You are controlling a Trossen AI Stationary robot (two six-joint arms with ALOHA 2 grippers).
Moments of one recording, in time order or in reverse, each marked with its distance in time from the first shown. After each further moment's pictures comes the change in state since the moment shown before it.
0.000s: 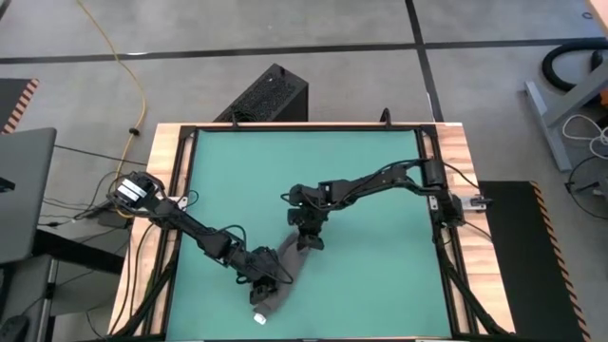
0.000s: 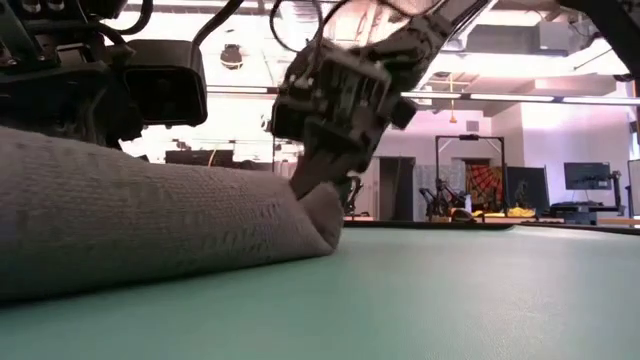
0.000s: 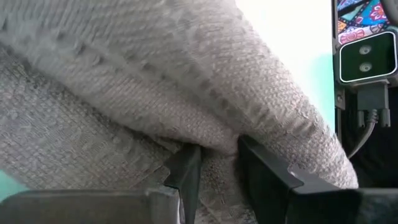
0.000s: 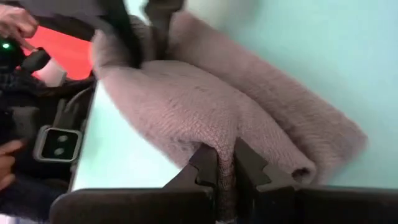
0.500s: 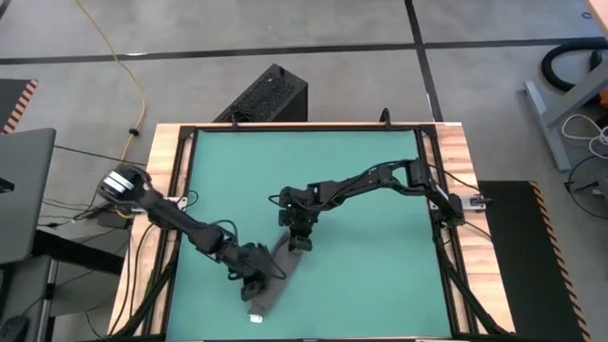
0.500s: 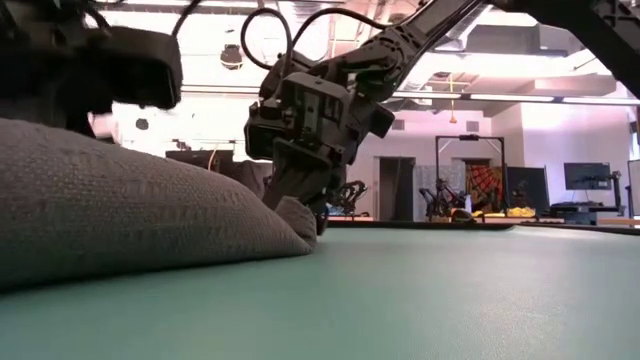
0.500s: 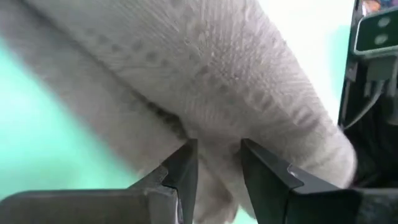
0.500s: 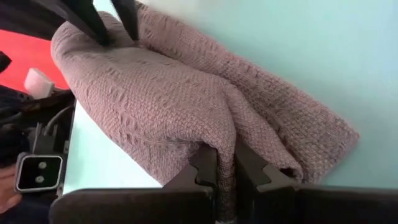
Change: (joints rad) left arm 0.005 -0.162 -0.006 -0.151 0.014 -0.057; right arm 0.001 0.192 0.163 -0.125 0.075 0.010
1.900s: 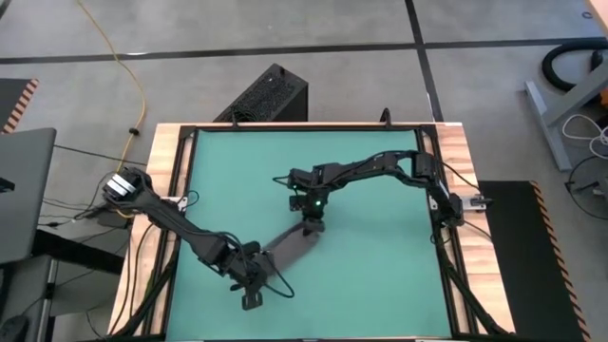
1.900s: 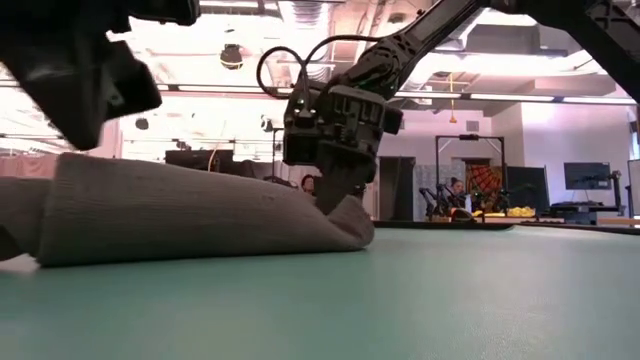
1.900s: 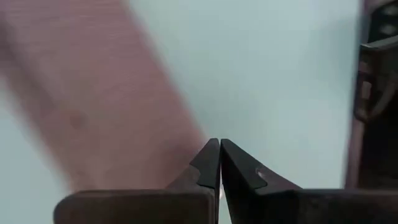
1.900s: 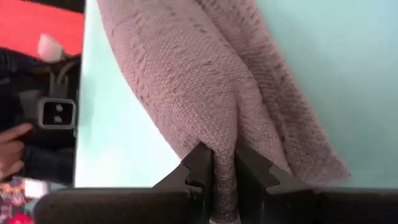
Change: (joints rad) left arm -0.054 0.042 0.319 -0.443 -0.158 0.149; right arm -0.109 -0.114 -0.009 -0.239 -0.184 -0.176
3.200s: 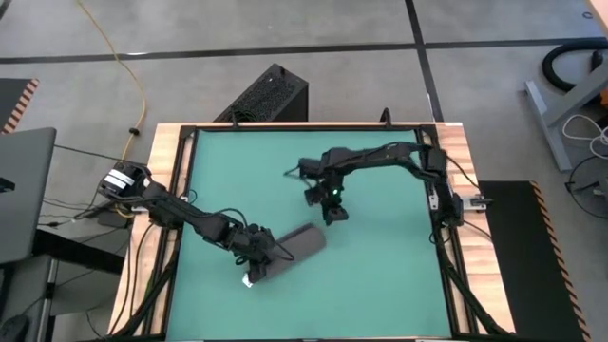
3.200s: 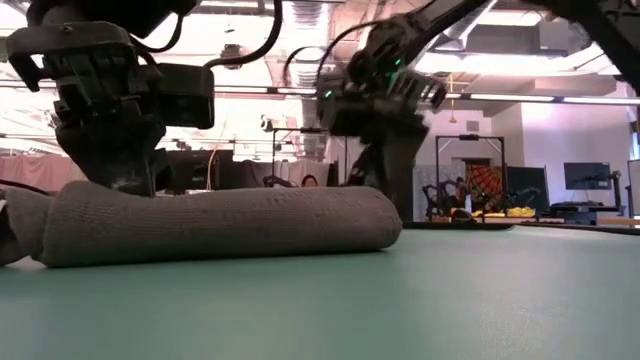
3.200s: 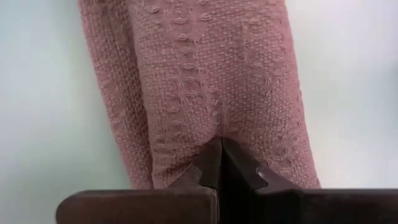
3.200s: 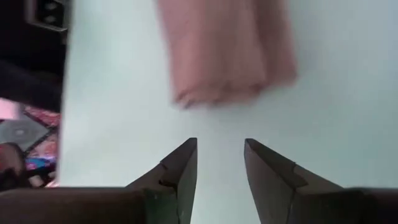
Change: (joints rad) left arm 0.183 -0.038 -0.318 0.262 0.100 0.007; right arm -0.065 -0.112 0.028 -0.478 0.114 -0.448
